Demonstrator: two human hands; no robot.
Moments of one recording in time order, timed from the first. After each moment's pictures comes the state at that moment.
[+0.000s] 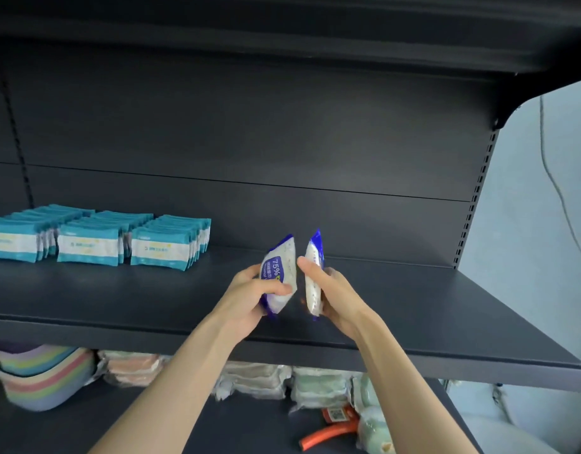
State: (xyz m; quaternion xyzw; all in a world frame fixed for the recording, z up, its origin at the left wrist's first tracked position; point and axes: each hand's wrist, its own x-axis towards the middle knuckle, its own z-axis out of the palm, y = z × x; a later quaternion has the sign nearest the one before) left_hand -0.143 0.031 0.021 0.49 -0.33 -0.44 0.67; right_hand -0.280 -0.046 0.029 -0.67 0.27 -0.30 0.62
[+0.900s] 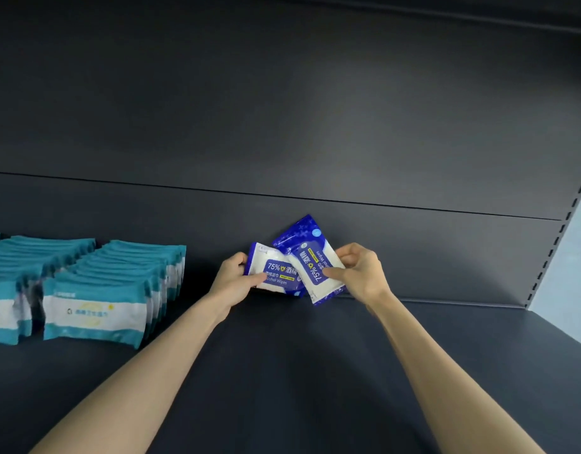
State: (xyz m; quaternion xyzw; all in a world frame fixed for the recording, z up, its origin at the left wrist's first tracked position) left_hand 0.037 -0.188 -0.007 0.66 -0.42 -0.26 0.57; right_hand -0.168 -0.264 0.029 -0.71 0.40 -0.41 0.40
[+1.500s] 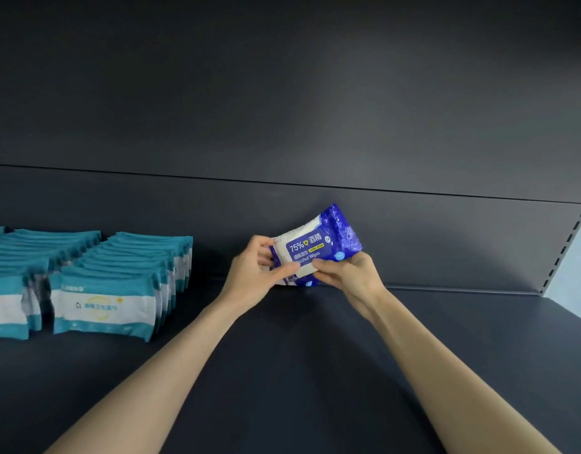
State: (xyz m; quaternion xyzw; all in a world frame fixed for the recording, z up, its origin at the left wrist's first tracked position) left_hand 0.023 -0.174 -0.004 0.63 -0.53 -0.13 0.55; right_hand -0.145 -0.249 0.010 -0.57 0.29 -0.44 0.63
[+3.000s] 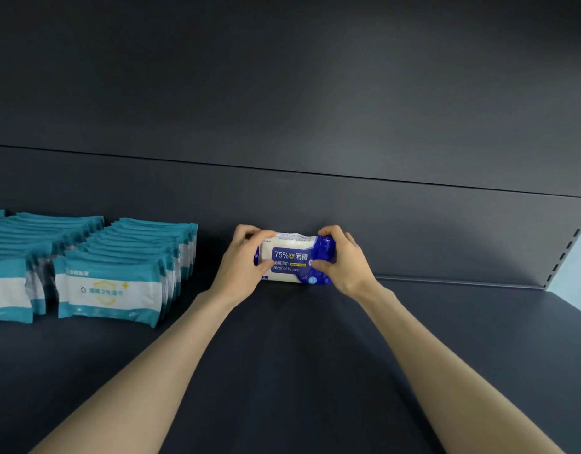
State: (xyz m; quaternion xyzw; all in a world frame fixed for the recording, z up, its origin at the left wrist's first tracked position) left_hand 0.048 -0.171 -0.019 0.65 -0.60 0.01 0.46; right_hand -0.130 -0.260 0.002 -0.82 0.39 -0.33 0.25
